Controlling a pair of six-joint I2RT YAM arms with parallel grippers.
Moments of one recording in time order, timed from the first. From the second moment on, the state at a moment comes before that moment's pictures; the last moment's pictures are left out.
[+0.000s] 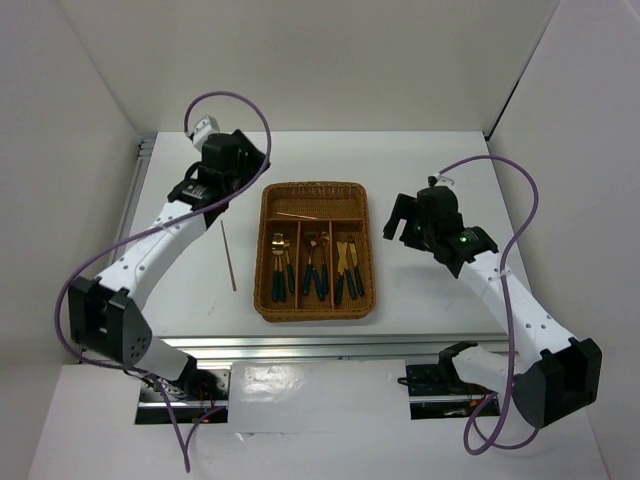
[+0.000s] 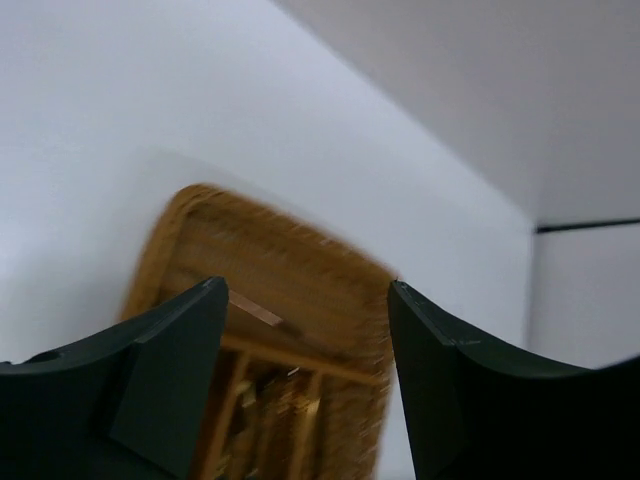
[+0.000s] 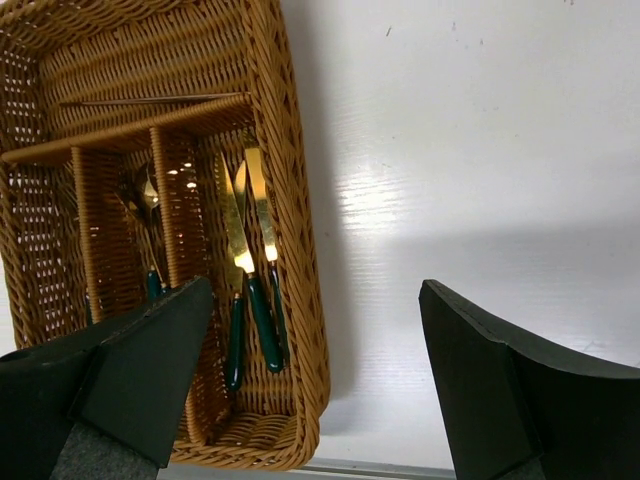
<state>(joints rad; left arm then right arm) -0.36 1.53 1.40 -0.26 -0.30 -0.92 0.34 1.11 0.96 -0.57 0.15 0.57</state>
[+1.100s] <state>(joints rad) -0.26 1.40 0.87 -0.58 -0.29 -0.66 0.34 1.11 0.93 -0.56 0.11 0.57</state>
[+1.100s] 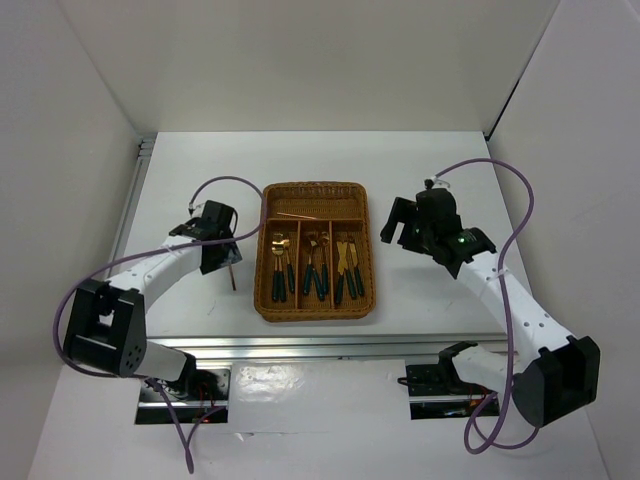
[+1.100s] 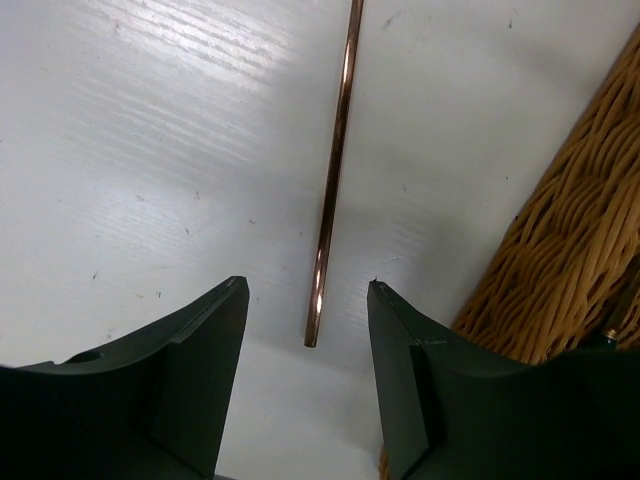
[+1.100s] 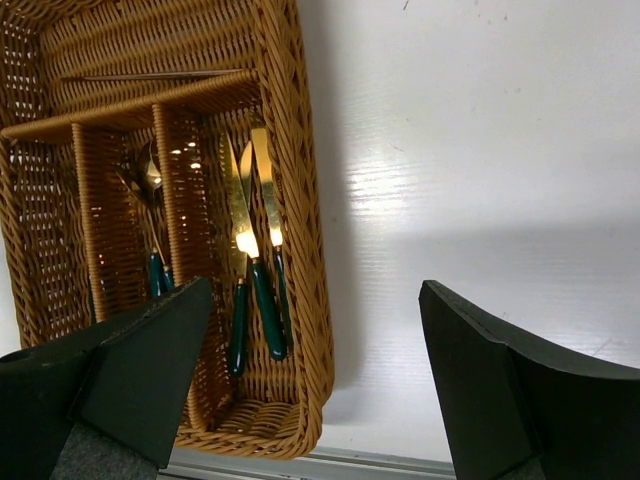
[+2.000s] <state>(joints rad) -0.22 1.60 0.87 -0.45 -0.26 -0.60 0.34 1.14 0.92 -0.56 0.12 0.57</state>
